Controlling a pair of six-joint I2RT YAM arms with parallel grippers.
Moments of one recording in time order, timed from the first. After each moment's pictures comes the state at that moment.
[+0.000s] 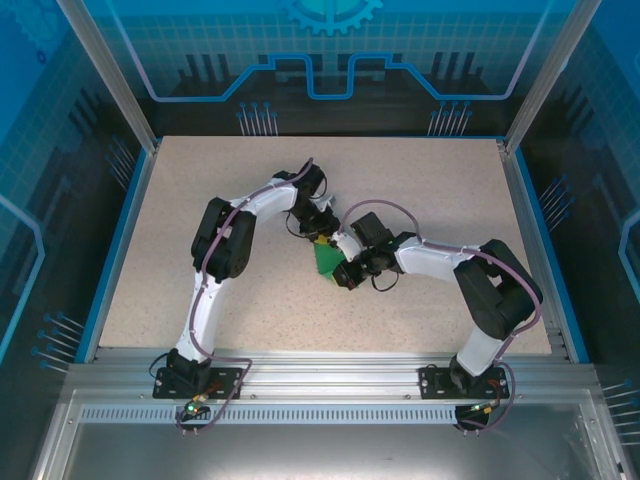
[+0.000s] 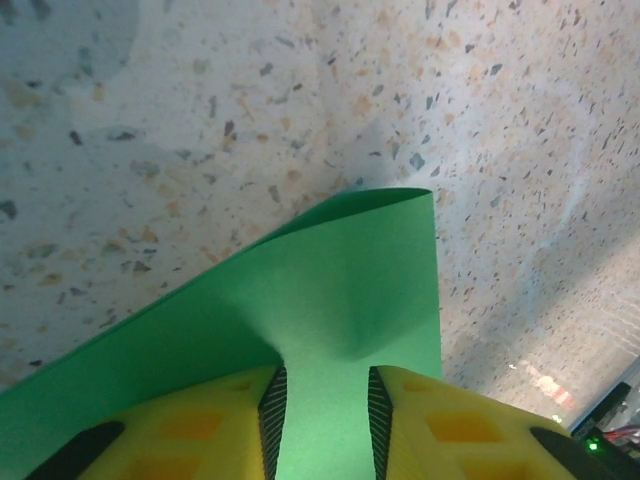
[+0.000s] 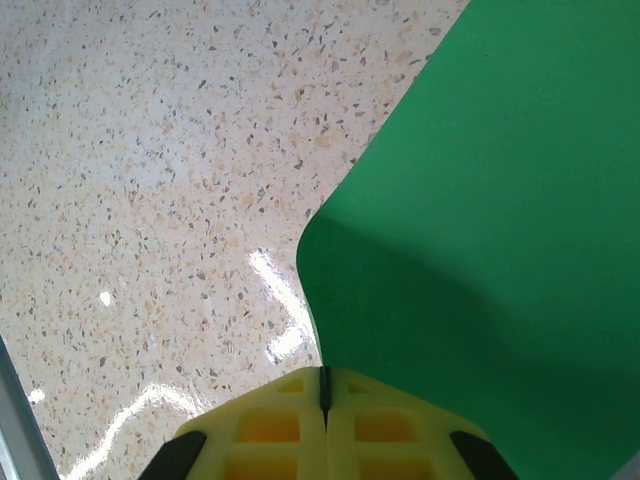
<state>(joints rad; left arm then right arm) -0.43 2.34 1.82 -0.87 0.58 -0.40 0.62 1.70 0.92 -0.31 -0.47 0.08</state>
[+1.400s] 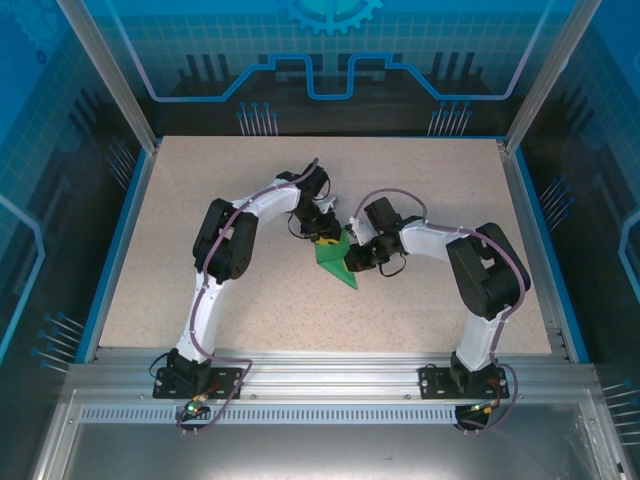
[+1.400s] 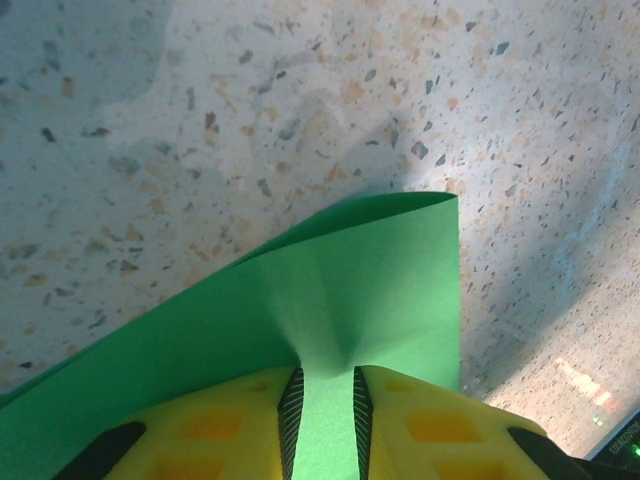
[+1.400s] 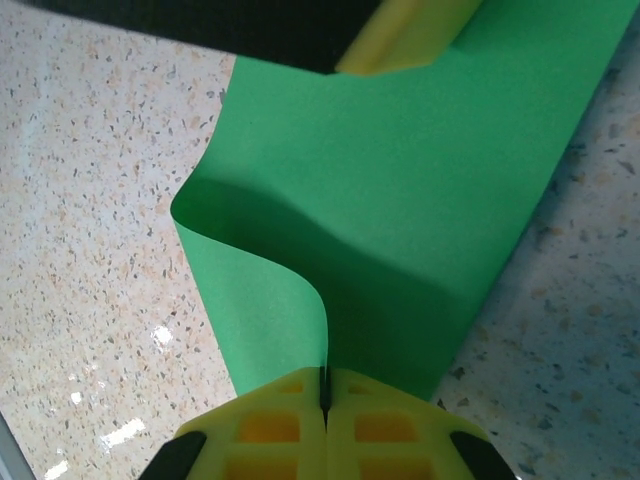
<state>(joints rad) -0.45 2.34 1.83 -0.89 0.54 -0.37 0.47 1.84 1.03 -0.39 -0.52 0.16</state>
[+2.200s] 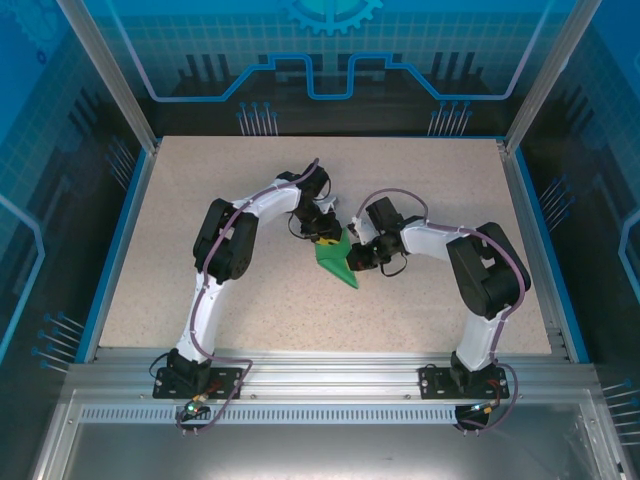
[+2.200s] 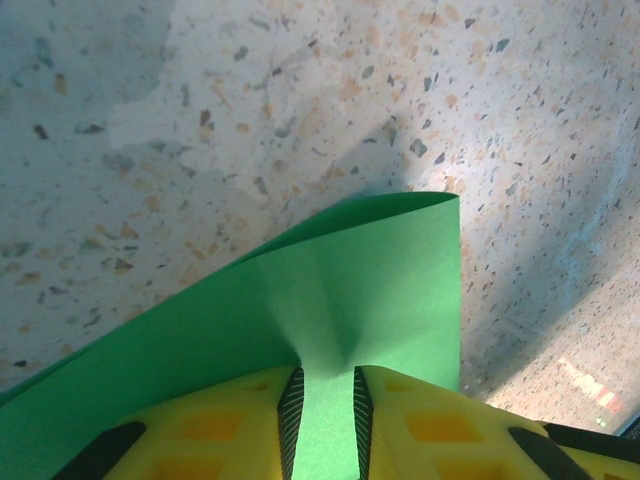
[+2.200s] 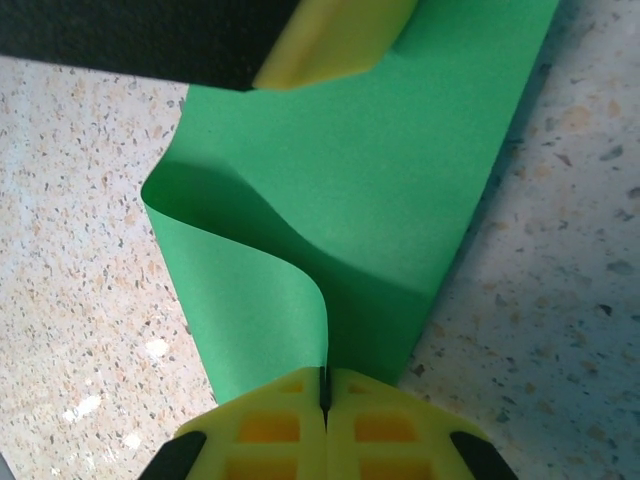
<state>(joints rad) -0.45 2.34 1.83 -0.89 0.53 -0.37 0.46 1.84 1.03 -0.39 -0.49 0.18</state>
